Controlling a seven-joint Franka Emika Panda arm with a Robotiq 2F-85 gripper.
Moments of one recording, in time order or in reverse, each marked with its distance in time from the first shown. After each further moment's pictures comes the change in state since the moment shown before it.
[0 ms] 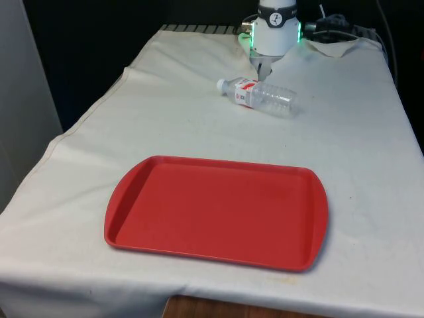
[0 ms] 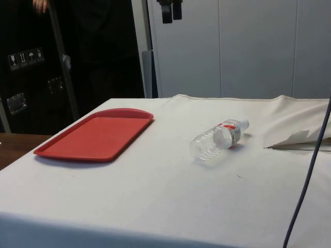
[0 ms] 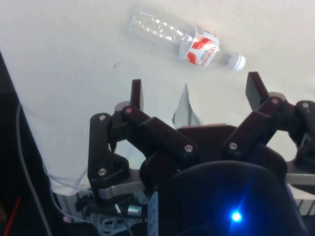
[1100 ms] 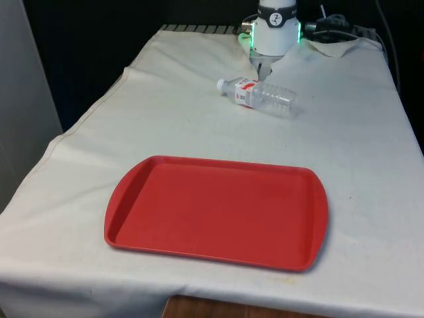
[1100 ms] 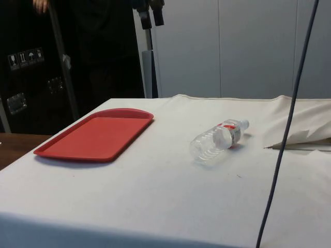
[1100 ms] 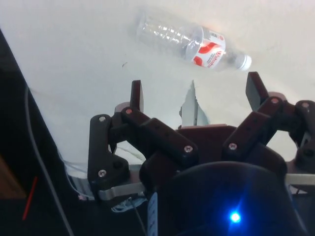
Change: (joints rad) arm 0.000 0.253 -0.008 0.267 0.046 -0.142 -0.011
